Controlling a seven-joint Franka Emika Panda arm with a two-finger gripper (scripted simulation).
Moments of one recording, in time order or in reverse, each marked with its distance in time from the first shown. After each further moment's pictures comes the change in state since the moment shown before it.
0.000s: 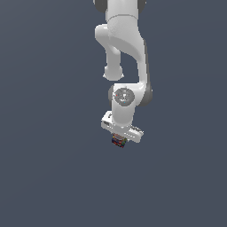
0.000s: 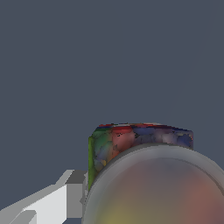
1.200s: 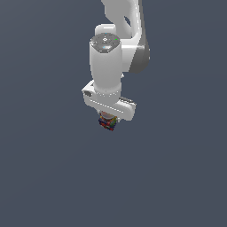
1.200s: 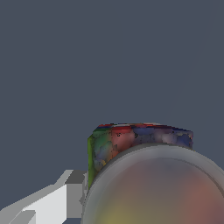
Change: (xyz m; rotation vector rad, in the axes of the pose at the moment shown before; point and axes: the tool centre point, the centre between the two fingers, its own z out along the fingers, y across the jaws) arm 0.011 0.056 -0.157 0.000 -0.001 0.001
